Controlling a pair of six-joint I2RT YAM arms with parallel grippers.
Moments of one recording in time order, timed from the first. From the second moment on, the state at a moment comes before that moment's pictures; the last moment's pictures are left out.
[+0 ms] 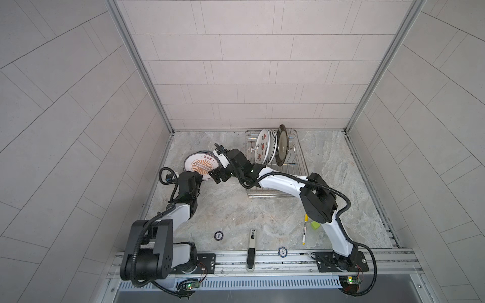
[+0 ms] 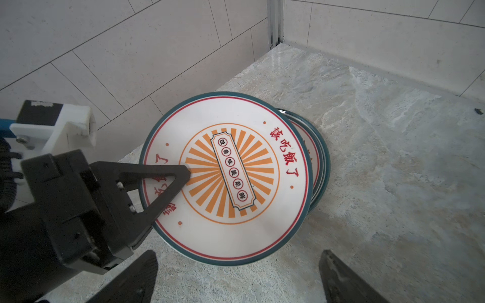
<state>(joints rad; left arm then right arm) 0.02 1.31 0.38 0.48 -0.13 -1.20 0.89 2.20 1.77 -0.05 -0.08 0.21</state>
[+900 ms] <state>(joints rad) 0.07 1.53 0.44 0.60 -0.11 -1.23 0.86 2.23 1.79 -0.08 -0.10 0.21</state>
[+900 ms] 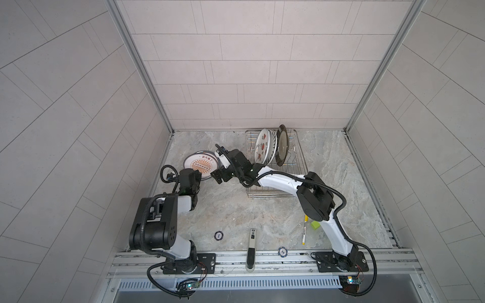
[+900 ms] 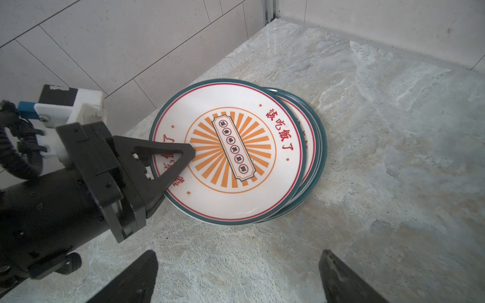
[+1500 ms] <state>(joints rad) 0.10 1.62 0.51 0.55 -0.03 -1.19 0.86 2.25 1.79 -0.08 -0.11 0.21</state>
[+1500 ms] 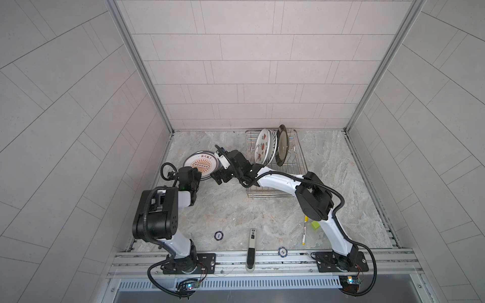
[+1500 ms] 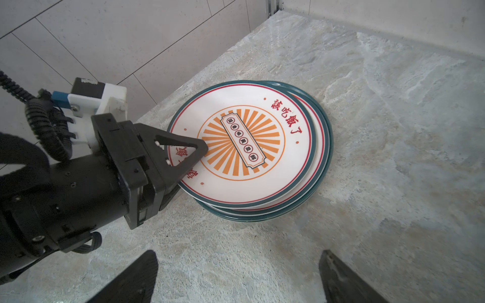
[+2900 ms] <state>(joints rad) 0.10 1.50 0.53 0.33 -0.18 -1.08 0.86 2.28 1.82 -0.09 -0.11 0.22</state>
